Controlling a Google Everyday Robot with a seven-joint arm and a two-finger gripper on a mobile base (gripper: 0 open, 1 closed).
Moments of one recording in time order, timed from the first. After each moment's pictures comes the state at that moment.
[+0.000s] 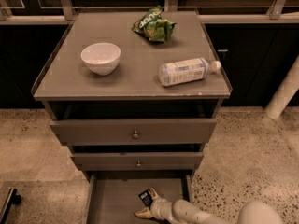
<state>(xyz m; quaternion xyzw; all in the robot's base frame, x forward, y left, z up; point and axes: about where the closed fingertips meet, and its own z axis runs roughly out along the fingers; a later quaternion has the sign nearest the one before) 0.503 0.005 0.097 -0.43 0.78 0.23 0.39</state>
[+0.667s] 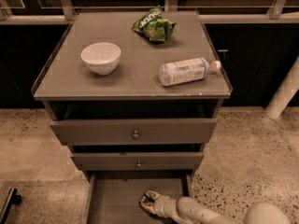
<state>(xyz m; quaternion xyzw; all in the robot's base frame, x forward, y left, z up) 0.510 -0.006 0.121 -0.43 0.77 0.24 0.40</state>
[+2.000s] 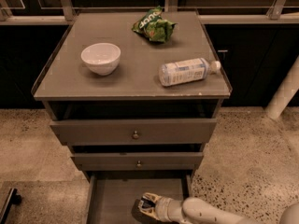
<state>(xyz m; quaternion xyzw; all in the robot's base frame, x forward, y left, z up) 0.453 0.001 0.233 -0.54 0.70 0.24 0.41</state>
